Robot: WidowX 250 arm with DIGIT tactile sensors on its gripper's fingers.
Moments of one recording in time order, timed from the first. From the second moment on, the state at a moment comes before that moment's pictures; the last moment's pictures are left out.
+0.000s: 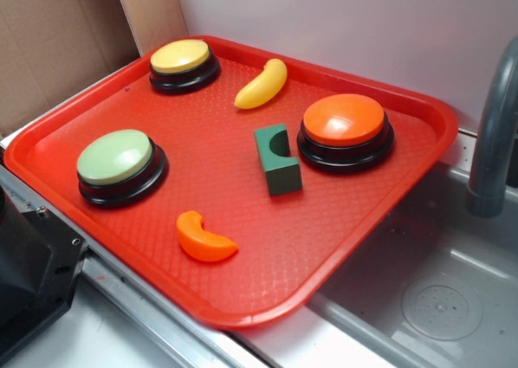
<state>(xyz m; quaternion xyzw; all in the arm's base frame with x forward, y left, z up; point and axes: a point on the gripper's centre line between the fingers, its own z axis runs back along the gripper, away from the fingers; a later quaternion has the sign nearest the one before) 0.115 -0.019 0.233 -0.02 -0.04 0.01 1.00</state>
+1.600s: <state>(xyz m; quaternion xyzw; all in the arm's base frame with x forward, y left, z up) 0.127 -0.113 0.085 0.15 0.12 -0.61 0.76</state>
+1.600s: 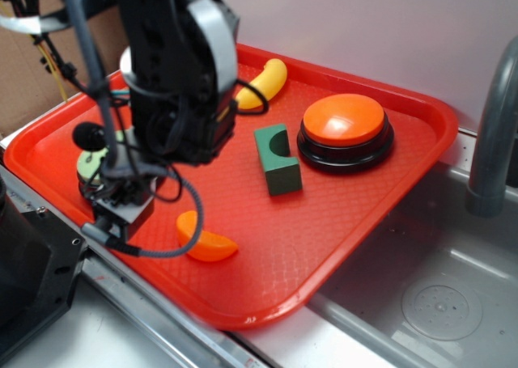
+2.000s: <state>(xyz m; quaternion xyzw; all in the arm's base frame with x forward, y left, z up) 0.148 -0.097 0.057 0.14 0.13 -0.62 0.76</state>
